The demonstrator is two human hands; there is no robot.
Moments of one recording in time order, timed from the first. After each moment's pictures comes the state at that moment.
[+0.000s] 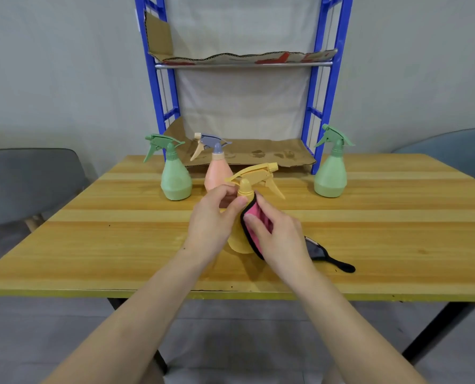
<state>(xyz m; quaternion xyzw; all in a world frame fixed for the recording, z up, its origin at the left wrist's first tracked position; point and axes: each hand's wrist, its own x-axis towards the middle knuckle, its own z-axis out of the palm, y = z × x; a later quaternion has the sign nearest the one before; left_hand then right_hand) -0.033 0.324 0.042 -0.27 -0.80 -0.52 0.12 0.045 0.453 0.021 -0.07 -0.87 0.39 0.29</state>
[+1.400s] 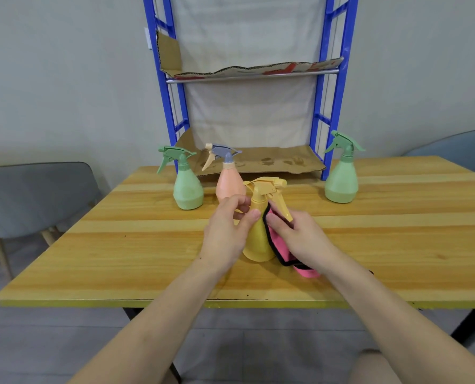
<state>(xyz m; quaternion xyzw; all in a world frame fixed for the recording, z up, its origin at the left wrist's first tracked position) -0.038 0.322 0.034 -0.27 -0.81 -0.50 0.11 0.032 0.484 0.035 0.02 -0.87 0.45 0.20</state>
